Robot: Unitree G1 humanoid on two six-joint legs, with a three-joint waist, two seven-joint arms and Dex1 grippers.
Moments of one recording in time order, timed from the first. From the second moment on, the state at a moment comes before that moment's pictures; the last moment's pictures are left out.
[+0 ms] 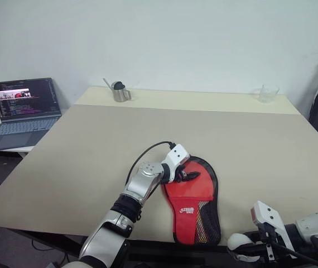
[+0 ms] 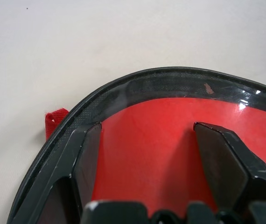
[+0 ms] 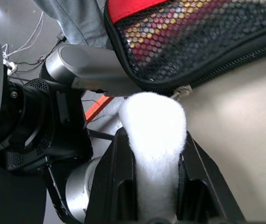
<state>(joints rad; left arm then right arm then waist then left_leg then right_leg) -0.72 0.14 -0.28 0.56 0.01 0.23 -0.77 0.18 -1.00 0.02 -0.54 0.49 0.64 1.13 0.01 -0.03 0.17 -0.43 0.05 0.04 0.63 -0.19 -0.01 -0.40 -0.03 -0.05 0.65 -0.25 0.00</state>
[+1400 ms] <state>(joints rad) -0.73 0.15 -0.28 0.56 0.00 0.22 -0.81 0.00 -1.05 0.11 -0.74 0.52 0.86 0.96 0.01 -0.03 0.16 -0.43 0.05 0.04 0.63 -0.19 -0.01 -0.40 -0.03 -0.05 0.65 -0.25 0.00</state>
